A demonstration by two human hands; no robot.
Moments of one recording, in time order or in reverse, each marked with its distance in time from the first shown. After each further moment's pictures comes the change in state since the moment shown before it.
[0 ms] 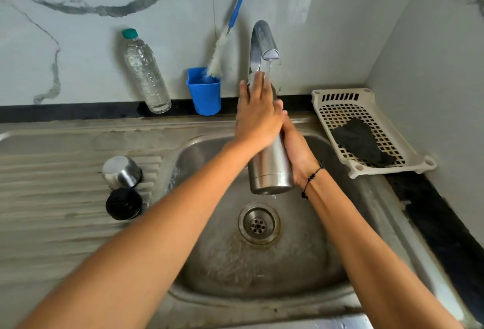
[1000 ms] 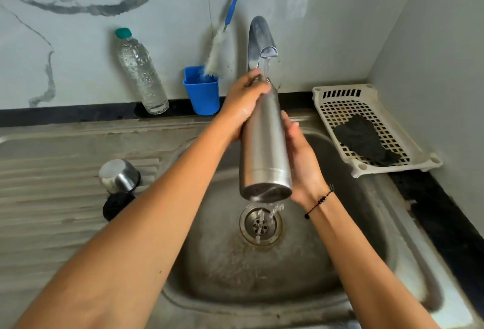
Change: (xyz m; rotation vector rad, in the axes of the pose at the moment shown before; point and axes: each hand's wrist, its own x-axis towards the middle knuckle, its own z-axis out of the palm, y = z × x) left_hand 0.029 -0.024 -0.015 -0.990 -0.029 -0.218; right_hand -0.022 0.012 0.001 0.410 -0.077 -0.044
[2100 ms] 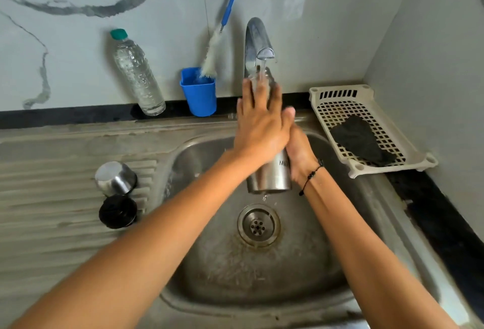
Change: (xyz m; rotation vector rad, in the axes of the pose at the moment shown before) left_hand -0.038 -0.019 0.033 1.110 0.010 0.331; right_hand 0.024 -0.016 0.004 -0.378 0.171 -0.030
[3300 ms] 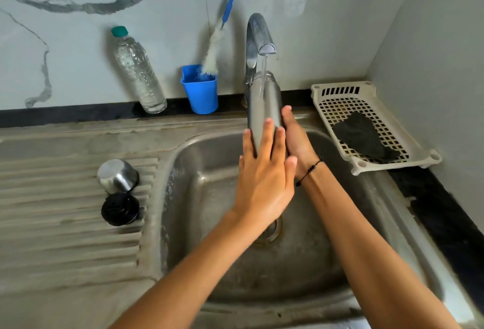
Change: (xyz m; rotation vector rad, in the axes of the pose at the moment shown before) left_hand -0.071 -0.008 0.040 -0.018 -0.038 0.055; right_hand 0.014 0.008 -0.002 0.060 0.014 0.116
